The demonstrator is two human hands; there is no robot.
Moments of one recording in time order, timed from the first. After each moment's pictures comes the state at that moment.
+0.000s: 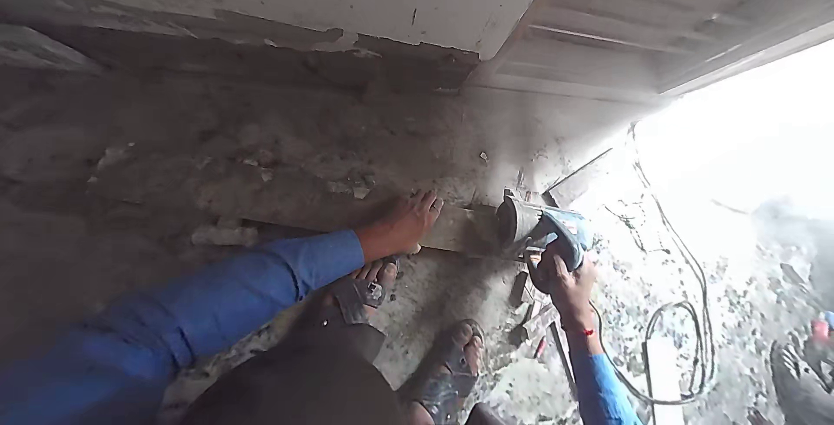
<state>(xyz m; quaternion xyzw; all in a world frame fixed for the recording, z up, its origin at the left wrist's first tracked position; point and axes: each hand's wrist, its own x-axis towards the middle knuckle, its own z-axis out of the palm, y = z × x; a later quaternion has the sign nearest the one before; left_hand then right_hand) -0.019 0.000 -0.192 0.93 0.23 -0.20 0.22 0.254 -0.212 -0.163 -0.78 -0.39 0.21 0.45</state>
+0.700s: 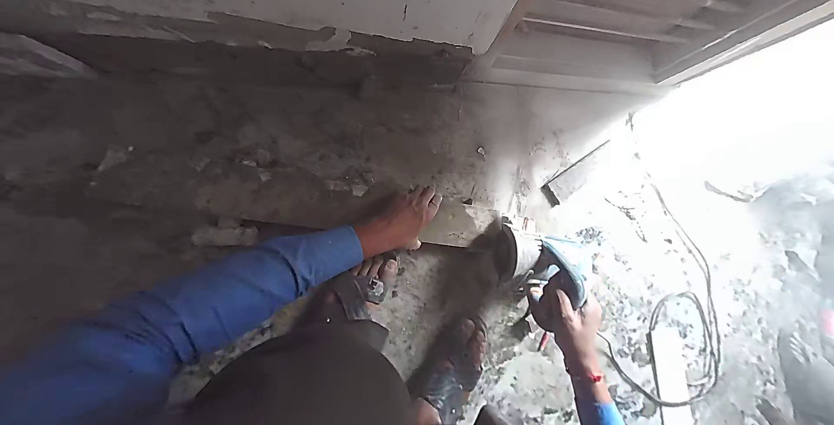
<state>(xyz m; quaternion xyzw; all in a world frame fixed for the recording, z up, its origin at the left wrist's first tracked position) -0.018 -0.001 -0.199 0.94 0.22 -0.19 0.19 0.226 -0.285 -0.158 -0.82 -0.35 0.17 0.42</state>
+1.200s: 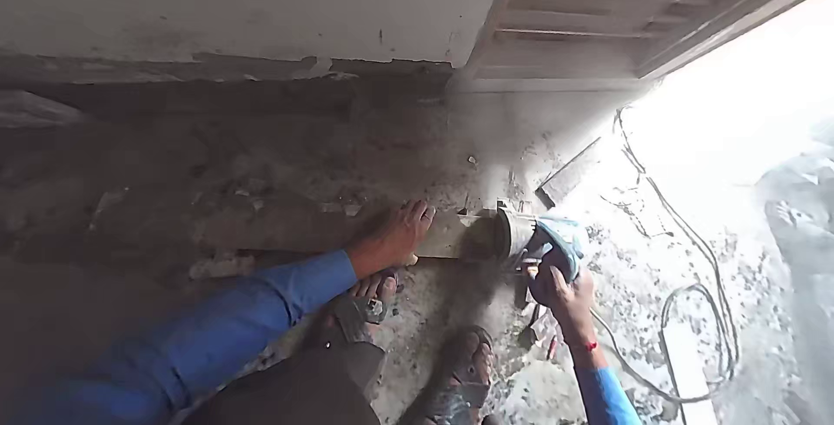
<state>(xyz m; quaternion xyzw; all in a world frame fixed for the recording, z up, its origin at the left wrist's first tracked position) -0.017 -0.002 -0.191 0.93 0.23 -0.19 0.20 0.247 -0.241 -0.168 -0.81 -0.38 0.16 0.43</state>
